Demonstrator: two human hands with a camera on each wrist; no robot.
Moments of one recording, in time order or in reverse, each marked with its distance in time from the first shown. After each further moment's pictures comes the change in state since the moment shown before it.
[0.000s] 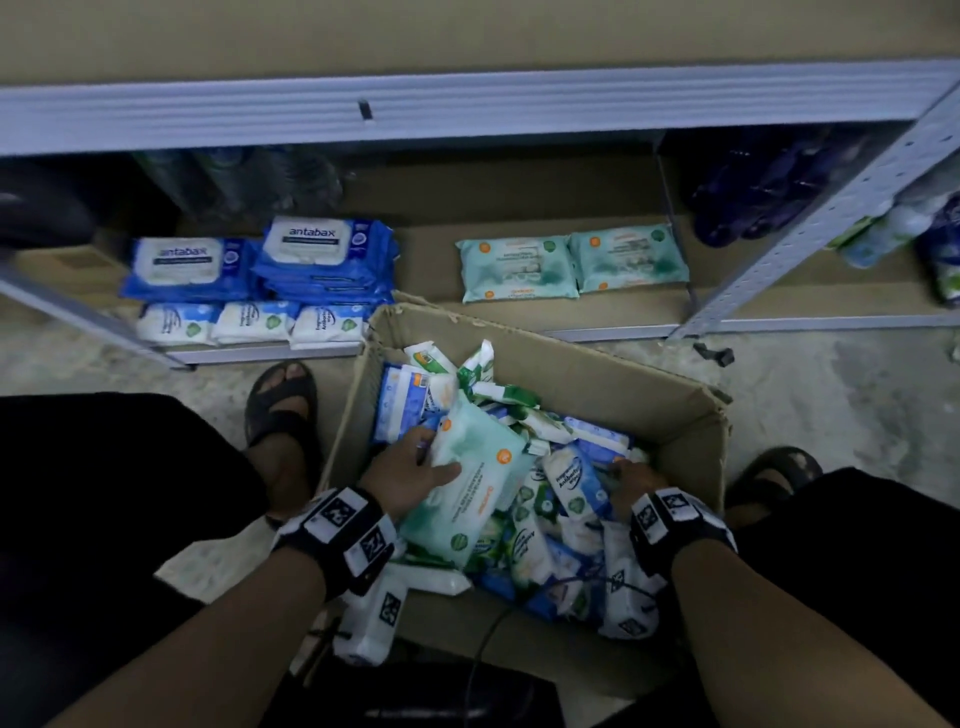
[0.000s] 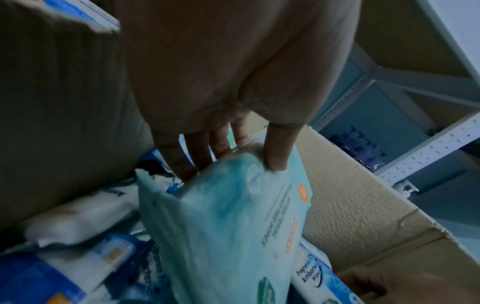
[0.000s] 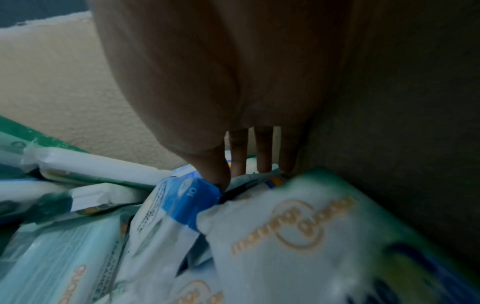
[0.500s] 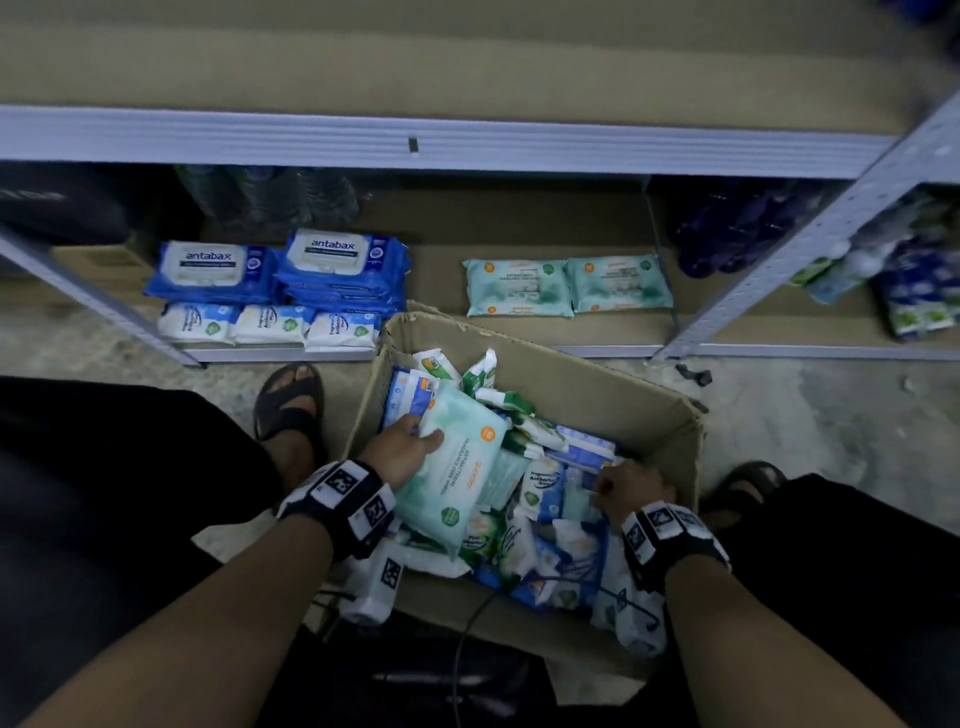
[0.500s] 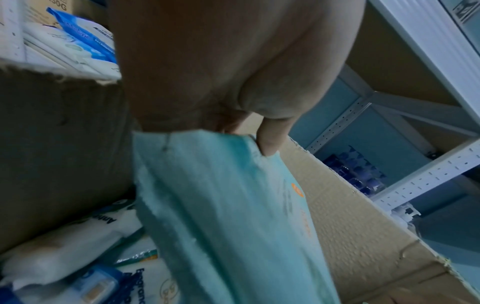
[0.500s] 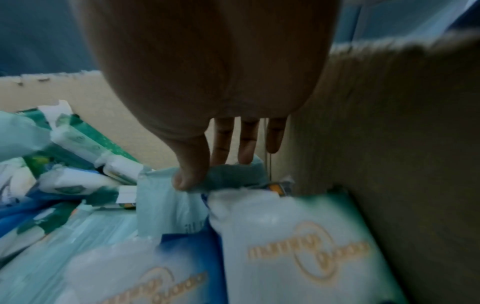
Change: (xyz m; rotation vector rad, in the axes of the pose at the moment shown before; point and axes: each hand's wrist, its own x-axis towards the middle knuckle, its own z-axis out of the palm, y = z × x) left_hand -0.011 0.015 -0.022 0.040 0.129 -0.009; right_hand -0.056 -0.011 -0.003 -0.206 0.255 -0.062
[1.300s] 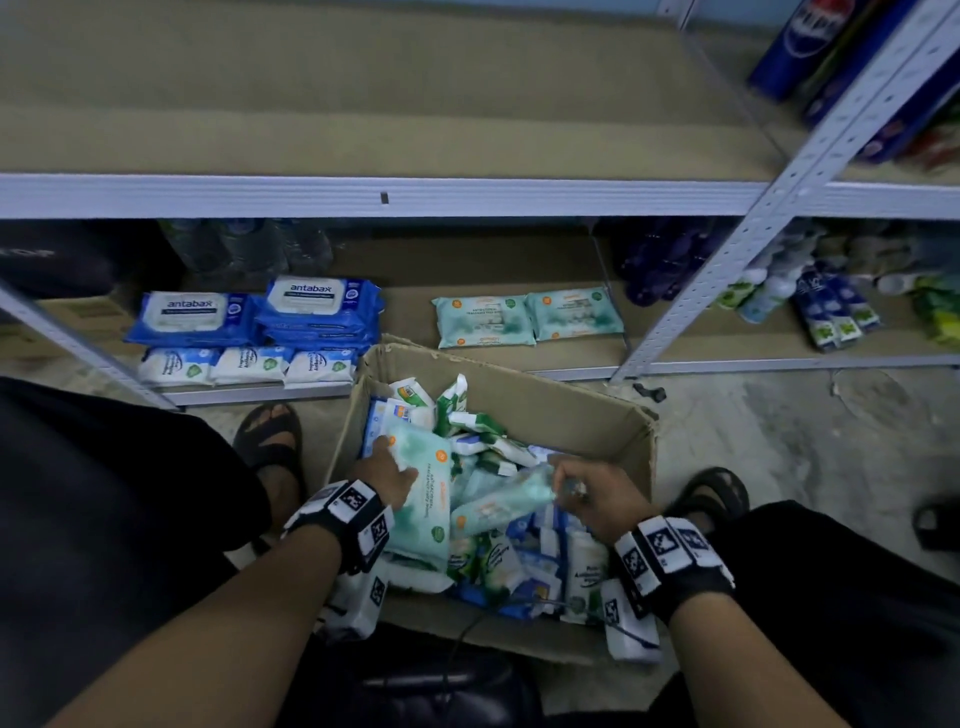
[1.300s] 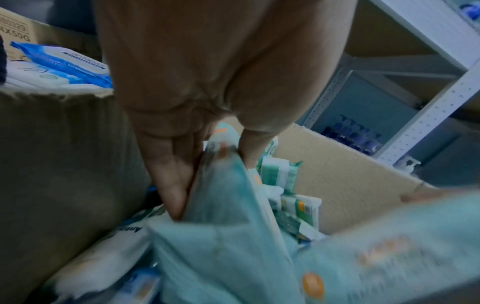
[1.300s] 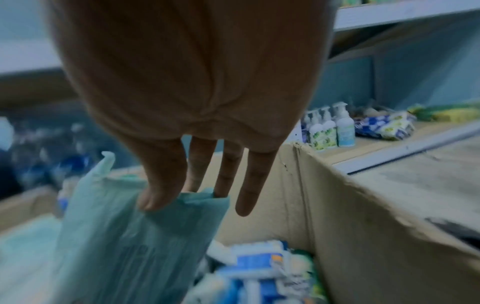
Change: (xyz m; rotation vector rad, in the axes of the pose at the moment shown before) left_hand -0.017 0.012 0.008 0.404 0.065 -0.042; right_hand -0.064 0.006 -0.031 0.532 0.278 -0.502
